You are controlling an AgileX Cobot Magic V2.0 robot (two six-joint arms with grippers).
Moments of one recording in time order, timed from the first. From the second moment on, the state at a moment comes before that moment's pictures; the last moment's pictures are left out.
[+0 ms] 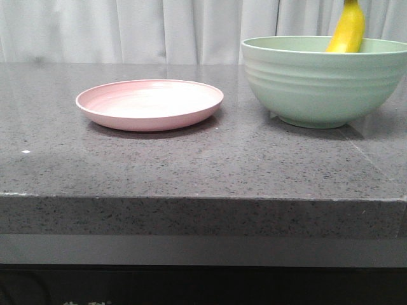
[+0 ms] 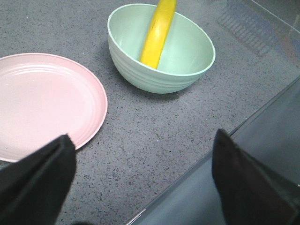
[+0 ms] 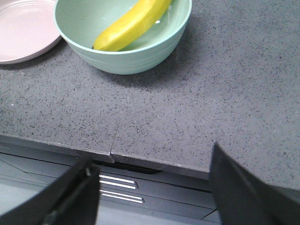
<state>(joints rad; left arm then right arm) -0.46 0.95 -0.98 -0.67 0.71 0.46 -0.08 0.50 -0.90 0.24 1.11 -0.15</state>
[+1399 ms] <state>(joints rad) -0.46 0.93 -0.92 -0.24 0.66 0.13 -0.08 0.50 -0.90 0.25 1.11 -0.15</state>
